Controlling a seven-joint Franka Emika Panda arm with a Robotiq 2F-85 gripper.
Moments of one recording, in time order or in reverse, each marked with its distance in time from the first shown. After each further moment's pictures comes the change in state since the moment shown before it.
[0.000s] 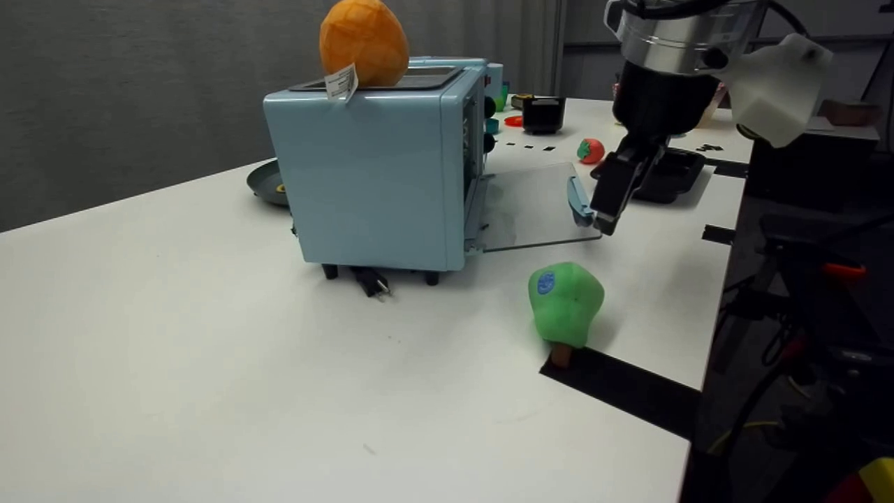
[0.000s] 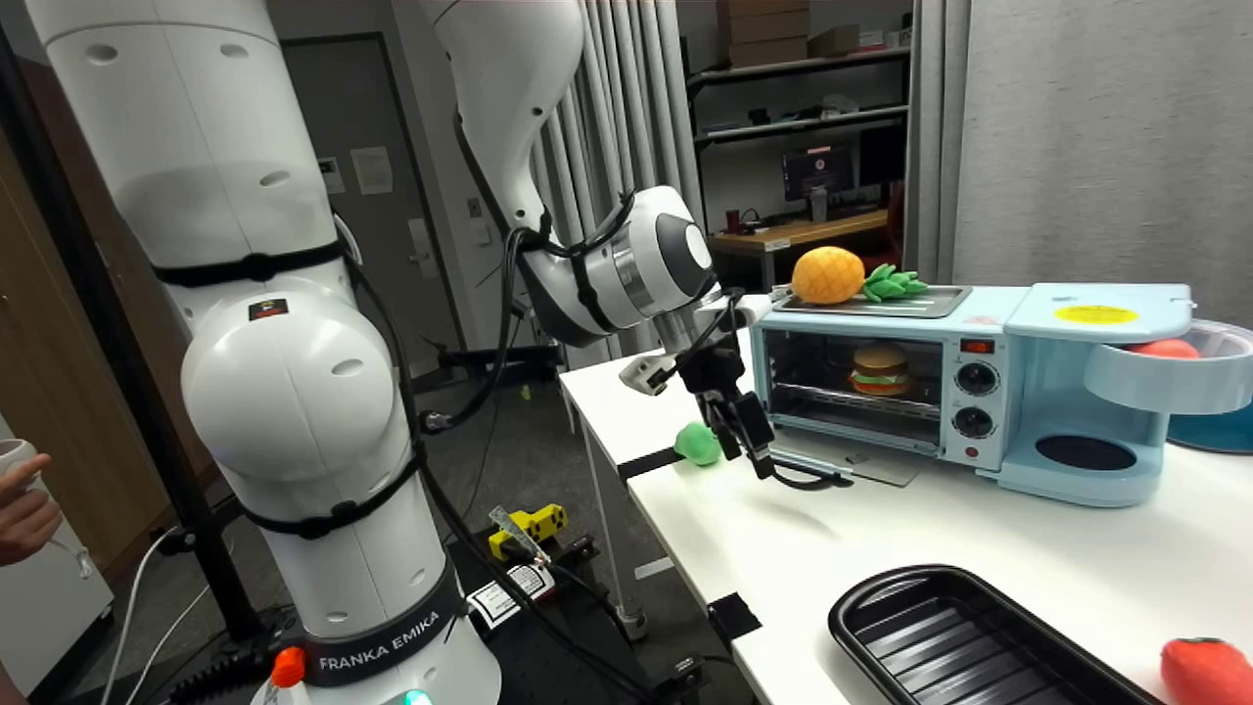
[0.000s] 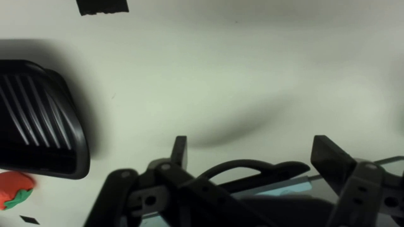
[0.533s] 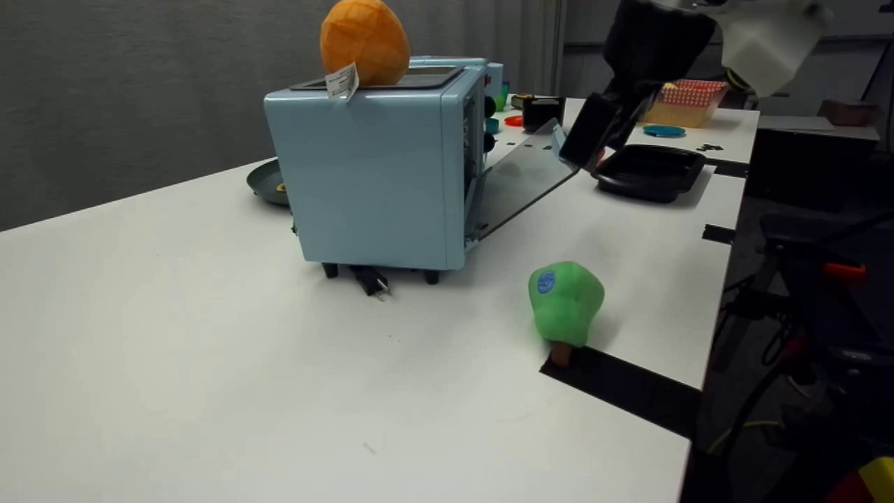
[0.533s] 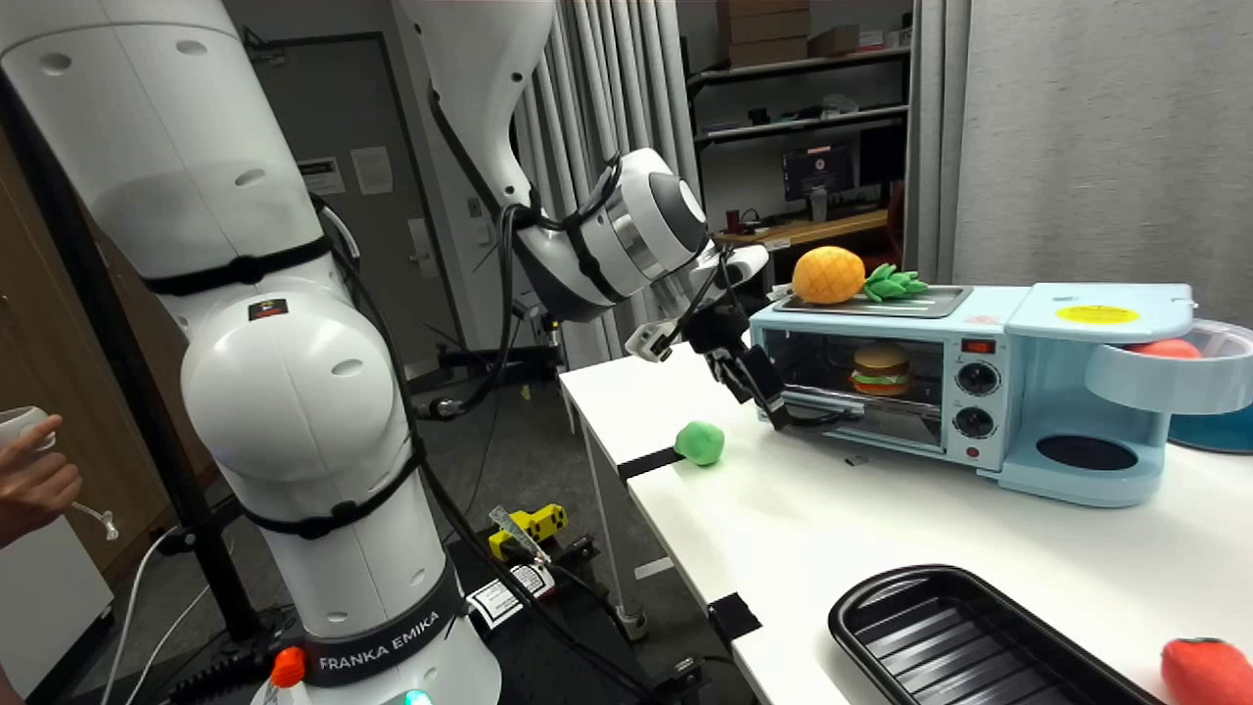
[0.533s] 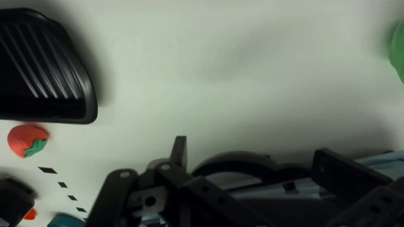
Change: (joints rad) arm 0.000 -0.100 0.007 0.018 -0.103 0.002 0.115
